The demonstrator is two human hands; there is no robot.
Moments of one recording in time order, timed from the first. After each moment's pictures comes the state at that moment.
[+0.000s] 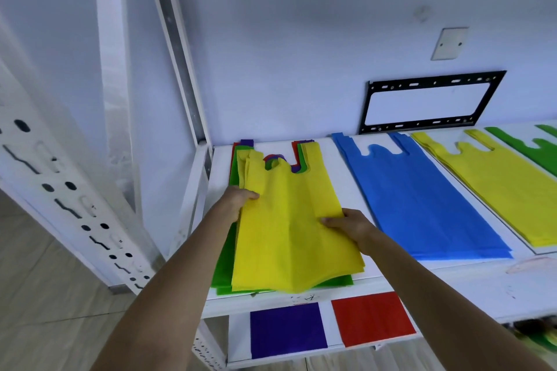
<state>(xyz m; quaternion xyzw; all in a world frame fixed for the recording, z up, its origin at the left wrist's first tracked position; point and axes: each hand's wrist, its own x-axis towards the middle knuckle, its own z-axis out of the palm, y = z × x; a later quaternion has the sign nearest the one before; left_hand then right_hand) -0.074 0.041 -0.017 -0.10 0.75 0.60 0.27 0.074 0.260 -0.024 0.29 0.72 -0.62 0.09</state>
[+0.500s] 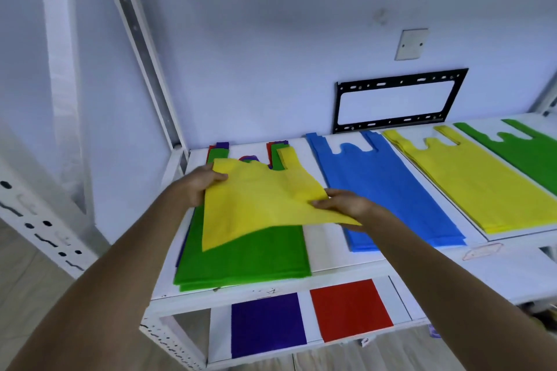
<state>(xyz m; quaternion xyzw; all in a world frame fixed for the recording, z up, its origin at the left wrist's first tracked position) -0.058 0.050 0.038 0.00 0.74 0.61 0.28 0.100 0.319 0.023 0.21 0.70 -0.67 0.15</state>
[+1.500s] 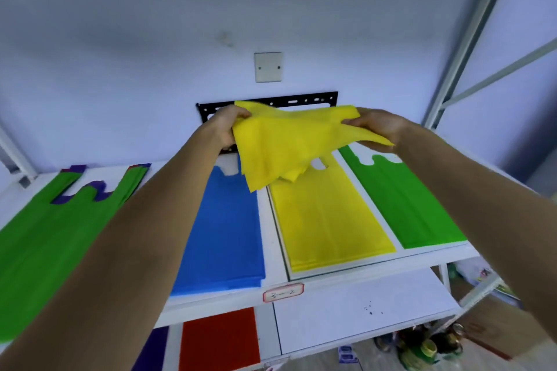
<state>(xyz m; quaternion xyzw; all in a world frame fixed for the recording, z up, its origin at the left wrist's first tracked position) 0.022 0.543 0.157 0.05 0.66 0.71 0.24 0.172 0.798 0.174 0.16 0.73 -0.67 -0.02</state>
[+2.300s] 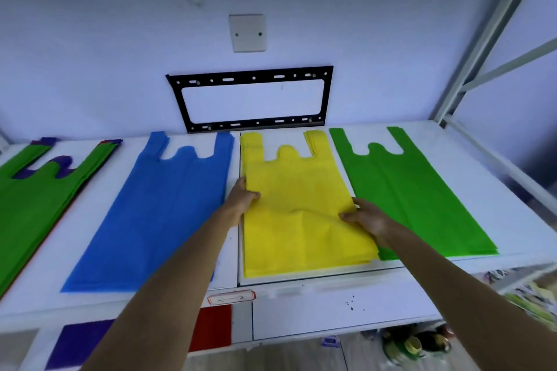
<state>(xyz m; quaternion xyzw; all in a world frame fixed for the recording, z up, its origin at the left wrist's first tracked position) 0.062 0.635 -0.061 -0.02 0.75 0.61 0.25 0.213 0.881 -0.027 0.31 0.73 -0.60 0.08</state>
